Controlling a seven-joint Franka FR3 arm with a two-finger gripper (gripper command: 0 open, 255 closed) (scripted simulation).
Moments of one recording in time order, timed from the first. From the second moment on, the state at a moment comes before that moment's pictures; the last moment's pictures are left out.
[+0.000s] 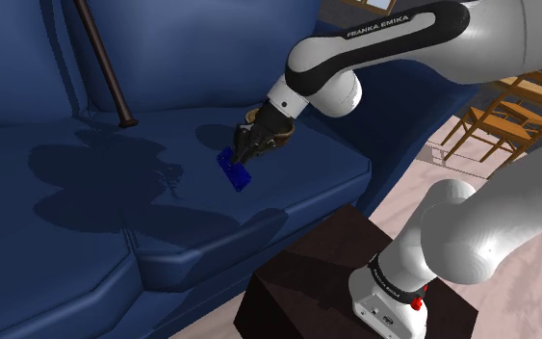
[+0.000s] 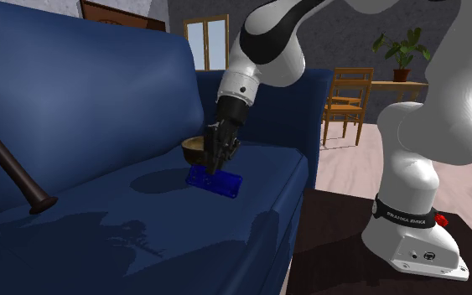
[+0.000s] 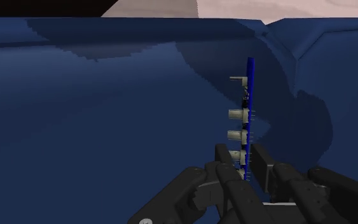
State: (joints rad) arm 0.30 -0.30 0.00 -2.56 0.70 2.40 -0.04
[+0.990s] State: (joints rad) arm 0.26 -0.40 0.00 -2.45 0.59 2.22 0.10
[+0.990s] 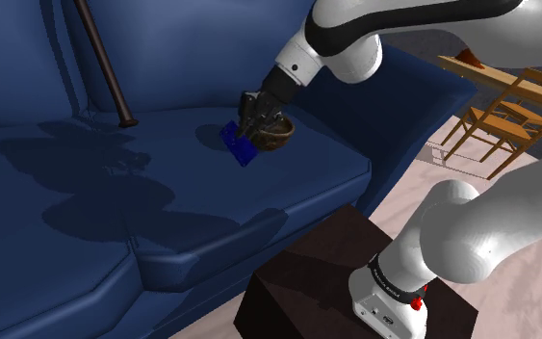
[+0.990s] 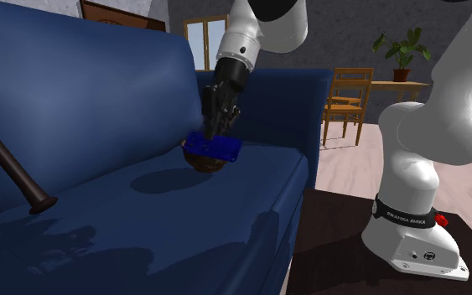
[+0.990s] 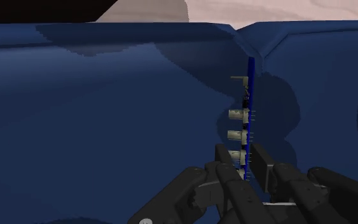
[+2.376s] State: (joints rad) arm 0.09 -0.02 -0.30 -1.94 0.54 1.88 -0.23
